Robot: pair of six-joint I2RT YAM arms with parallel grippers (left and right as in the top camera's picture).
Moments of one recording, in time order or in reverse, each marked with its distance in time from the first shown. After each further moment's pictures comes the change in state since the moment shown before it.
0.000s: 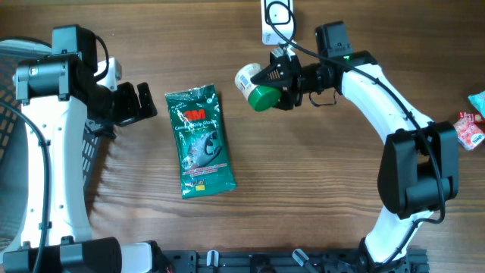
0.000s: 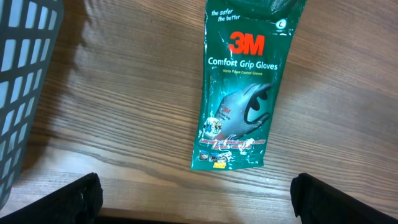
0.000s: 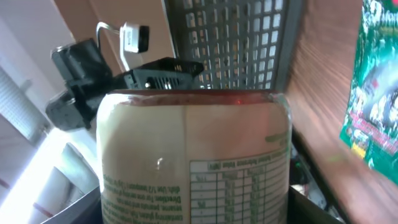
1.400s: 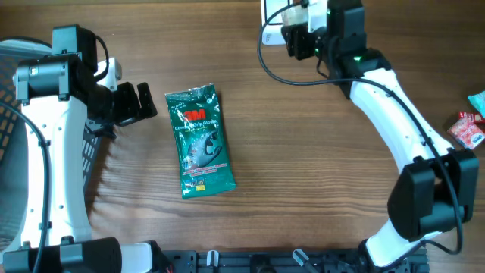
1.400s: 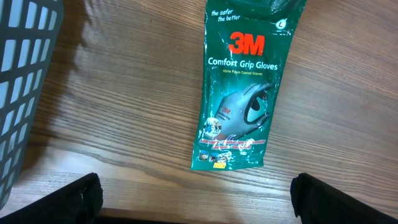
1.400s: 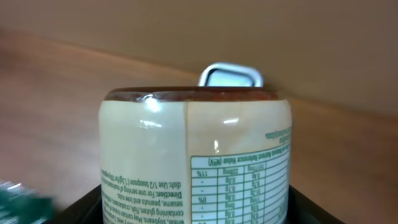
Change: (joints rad) left arm 0.000 0.000 0.000 -0.001 0.000 0.000; right arm 0.031 -0.141 0.008 0.361 1.446 -0.613
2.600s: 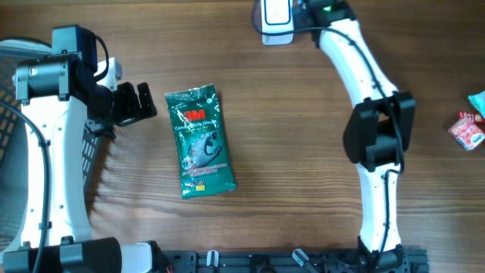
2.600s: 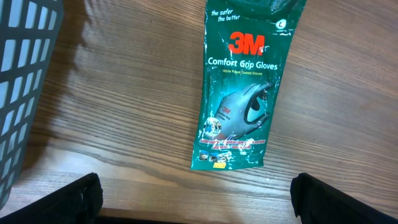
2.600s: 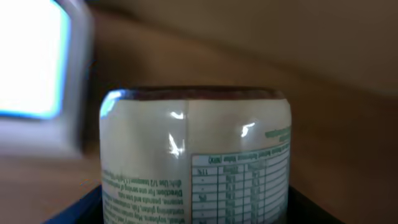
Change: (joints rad) left arm 0.000 0.000 0.000 0.000 0.000 0.000; right arm -0.043 0.589 0.786 -0.575 0.493 -0.107
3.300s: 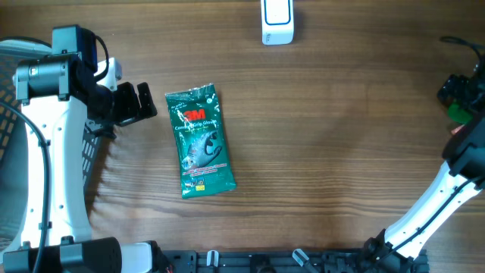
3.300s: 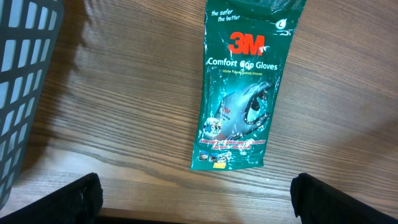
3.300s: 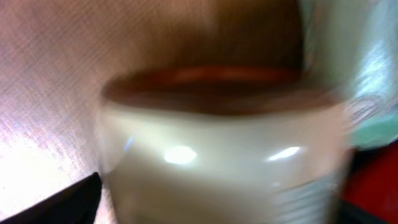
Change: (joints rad) left arm 0.000 0.000 0.000 0.000 0.000 0.000; right arm -0.807 -0.002 -0.240 -0.278 -0.213 0.239
